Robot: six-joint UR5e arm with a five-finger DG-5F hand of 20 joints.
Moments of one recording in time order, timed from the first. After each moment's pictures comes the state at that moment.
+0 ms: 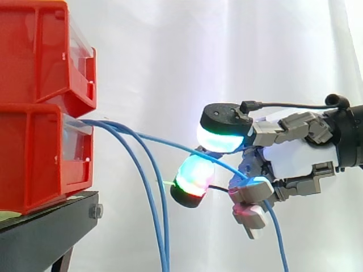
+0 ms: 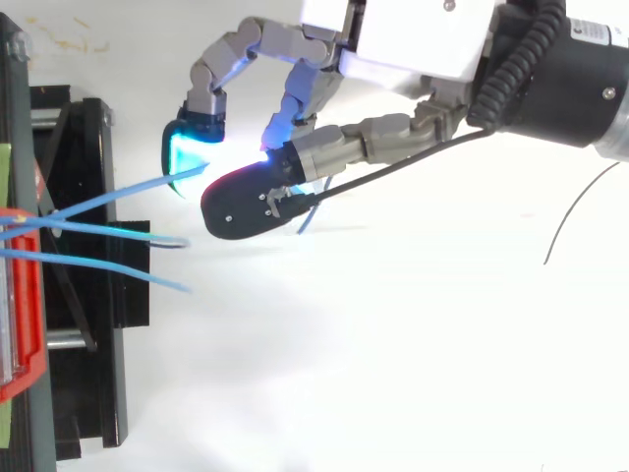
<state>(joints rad) 0.06 -2.26 -1.13 -3.07 -1.26 -0.33</state>
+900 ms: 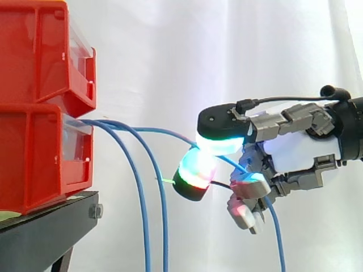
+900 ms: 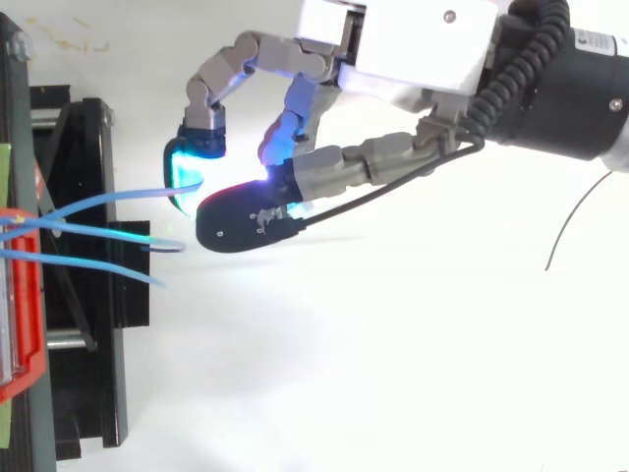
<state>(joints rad) 0.07 -2.26 -1.11 -3.11 -1.26 -0.30</state>
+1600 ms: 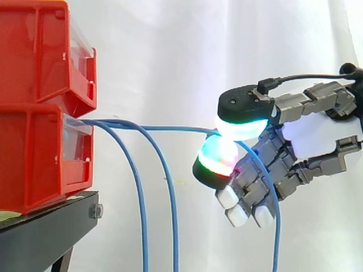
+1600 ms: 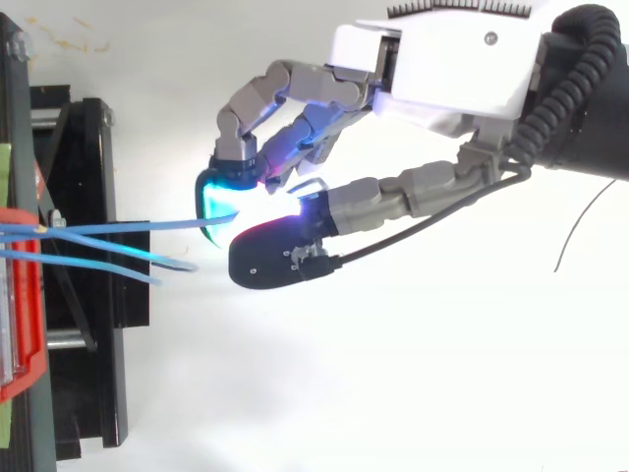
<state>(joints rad) 0.10 -2.22 -1.11 -3.22 -1.26 -0.27</state>
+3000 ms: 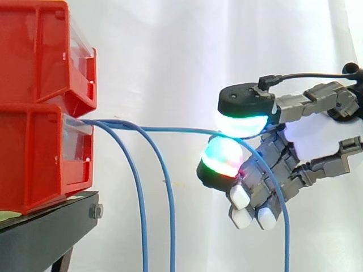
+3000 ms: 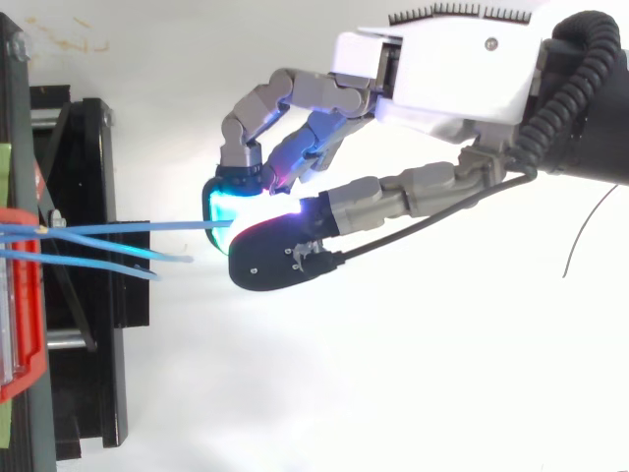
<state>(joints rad) 0.10 -2.22 -1.11 -3.23 -1.27 -0.25</state>
